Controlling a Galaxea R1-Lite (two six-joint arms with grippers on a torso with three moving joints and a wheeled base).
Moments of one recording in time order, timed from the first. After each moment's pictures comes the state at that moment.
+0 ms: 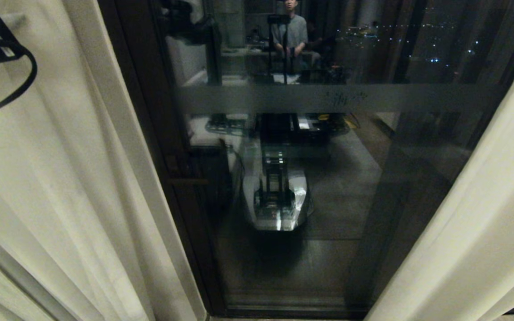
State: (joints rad) left arm 0.10 1.41 -1.11 -0.59 -0.04 -0.13; right arm 0.01 0.00 0.00 0.00 0.04 -0.06
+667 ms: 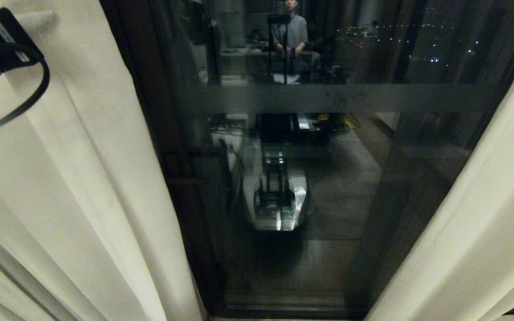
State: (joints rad) left arm -0.07 1.32 -1.04 -0.58 -0.04 -0.13; right arm 0.01 0.00 0.00 0.00 0.04 -0.06
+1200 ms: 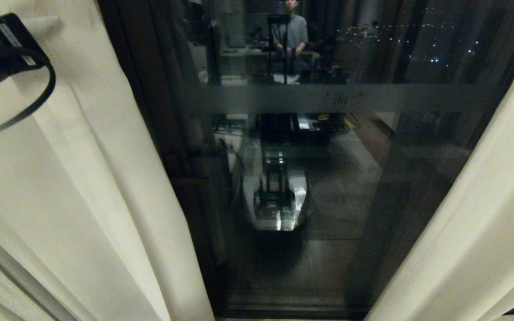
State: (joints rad) left arm -0.07 1.34 -1.03 -0.58 -0.04 -0.13; right arm 0.01 0.00 0.00 0.00 0.04 -0.06
